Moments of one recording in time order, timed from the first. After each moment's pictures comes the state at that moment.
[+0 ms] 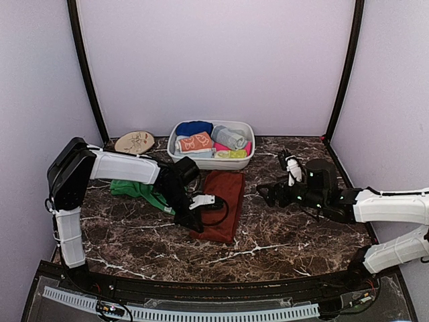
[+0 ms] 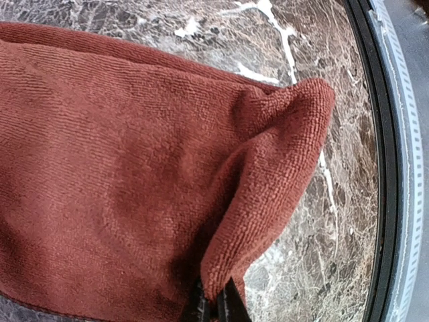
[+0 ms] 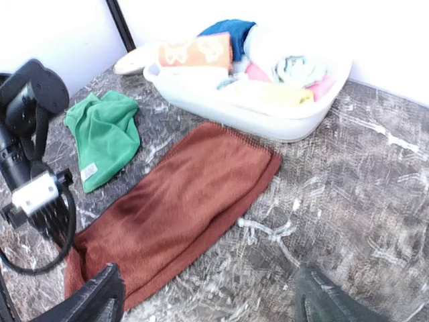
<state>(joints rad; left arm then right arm) -0.77 1.97 1.31 -0.72 0.57 0.64 0.74 1.18 0.55 0.22 0.00 0.23</state>
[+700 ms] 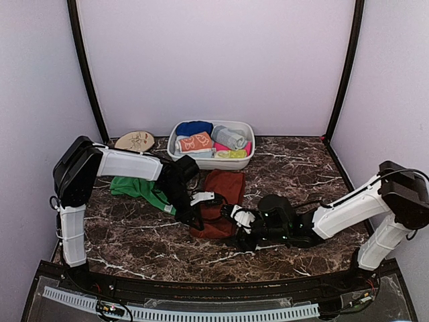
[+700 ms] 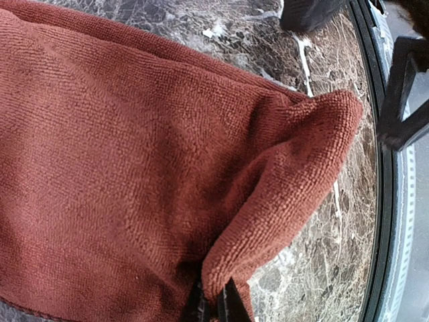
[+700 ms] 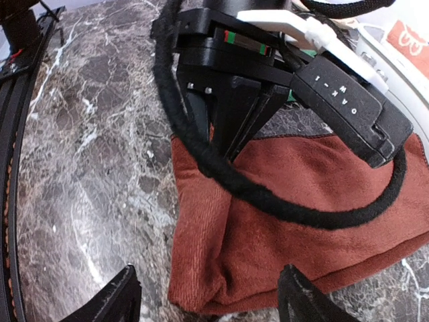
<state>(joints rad) -0.73 2.03 1.37 -0.76 0.62 0.62 1.10 1.57 0.57 0.45 -0.07 -0.15</state>
